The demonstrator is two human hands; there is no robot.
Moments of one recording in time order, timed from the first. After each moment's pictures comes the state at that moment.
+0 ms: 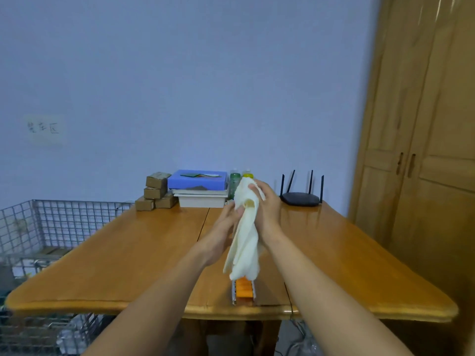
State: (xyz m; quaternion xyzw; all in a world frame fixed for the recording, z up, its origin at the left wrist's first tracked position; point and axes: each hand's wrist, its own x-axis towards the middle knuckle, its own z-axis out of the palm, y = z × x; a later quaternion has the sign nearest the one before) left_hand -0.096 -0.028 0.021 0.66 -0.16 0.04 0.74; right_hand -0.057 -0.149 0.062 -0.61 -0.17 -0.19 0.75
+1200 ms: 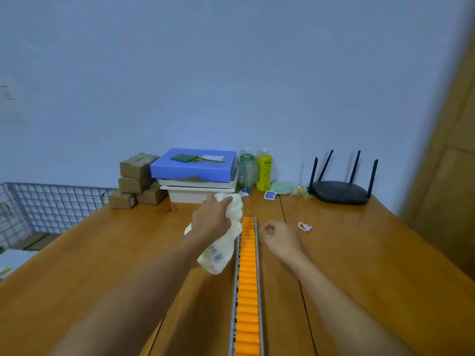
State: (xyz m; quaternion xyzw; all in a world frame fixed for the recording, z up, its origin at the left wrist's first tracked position) left_hand 0.221 0.059 -0.013 0.97 0.08 0.21 0.09; right_hand 0.238 -0.137 -0.038 -0.92 -0.12 -0.05 0.37
